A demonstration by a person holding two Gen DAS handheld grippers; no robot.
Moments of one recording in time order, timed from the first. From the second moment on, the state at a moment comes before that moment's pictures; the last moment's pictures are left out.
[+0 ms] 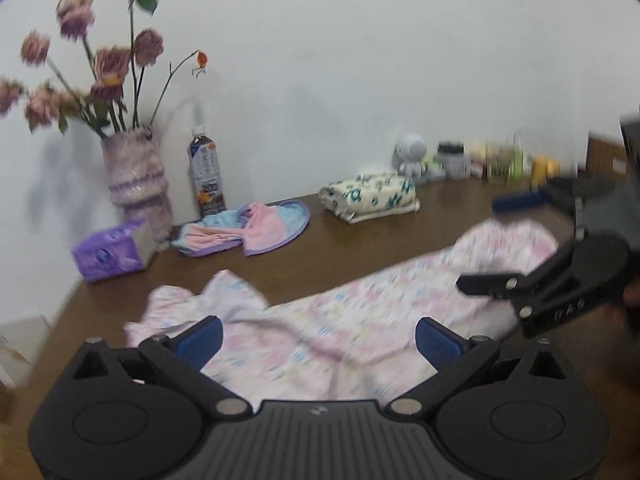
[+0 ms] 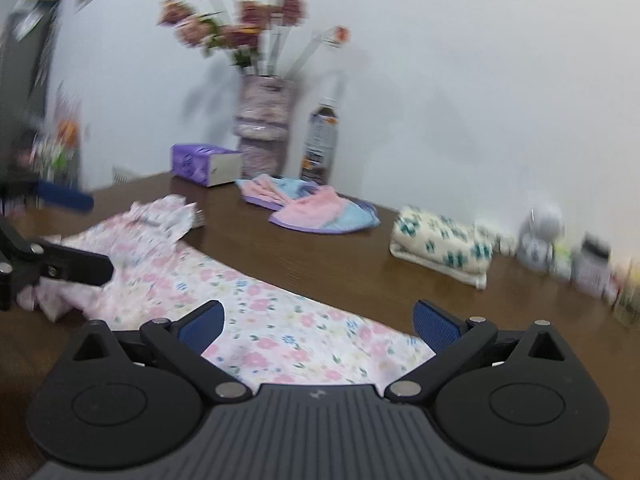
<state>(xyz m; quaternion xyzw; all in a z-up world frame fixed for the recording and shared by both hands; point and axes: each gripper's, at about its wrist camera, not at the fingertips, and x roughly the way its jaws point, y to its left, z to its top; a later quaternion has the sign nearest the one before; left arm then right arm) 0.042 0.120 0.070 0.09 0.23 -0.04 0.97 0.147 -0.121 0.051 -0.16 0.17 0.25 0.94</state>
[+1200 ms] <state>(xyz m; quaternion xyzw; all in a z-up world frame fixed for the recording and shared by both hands) -0.021 0.190 0.022 0.38 0.30 -0.14 0.86 0.051 0.119 -0.007 -0.55 0.05 0.45 0.71</state>
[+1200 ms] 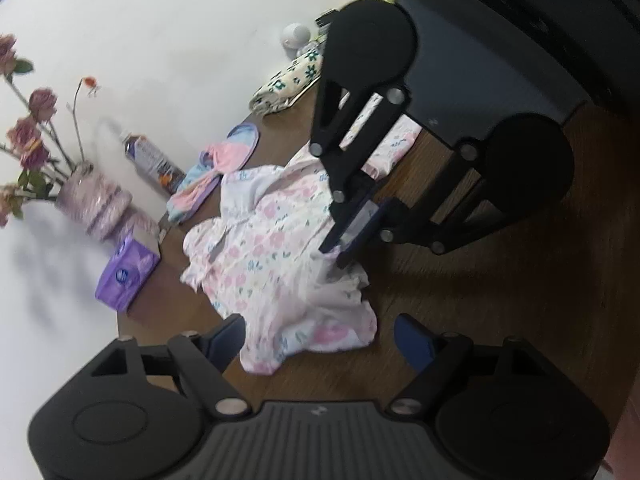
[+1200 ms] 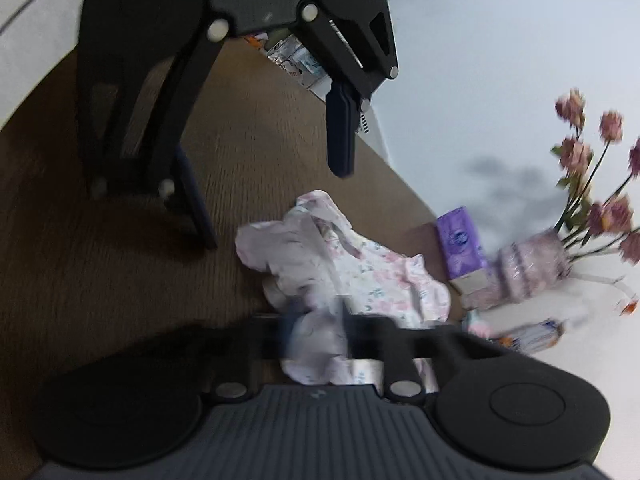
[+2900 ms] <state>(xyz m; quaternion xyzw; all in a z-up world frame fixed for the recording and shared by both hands) 0.084 0.214 0.070 0.40 0.38 -0.23 0.80 0.166 0.083 0.064 -0.31 0.27 0.53 0.74</state>
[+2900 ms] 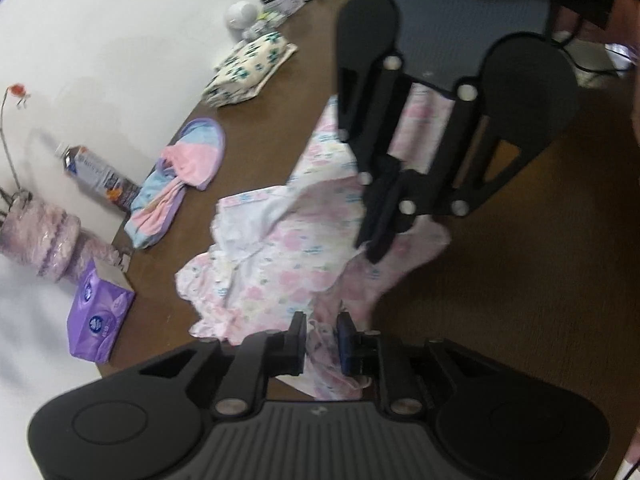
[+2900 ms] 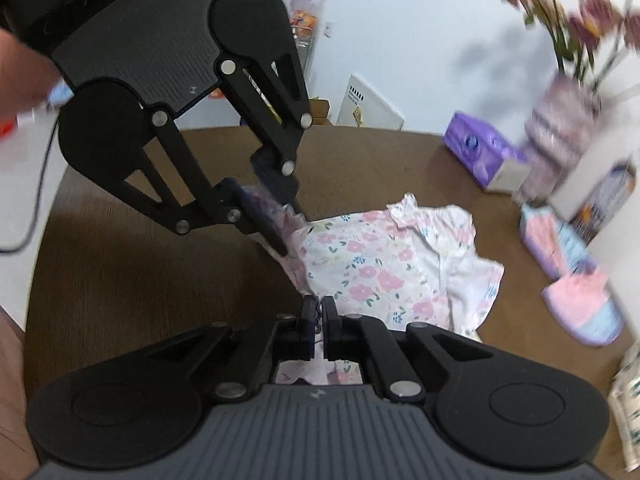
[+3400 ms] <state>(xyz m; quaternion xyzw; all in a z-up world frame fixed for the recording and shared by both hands) 0.072 0.217 0.073 0.36 0.33 -0.17 0.86 0.217 0.098 0.036 -0.32 0.27 0.52 0.74</state>
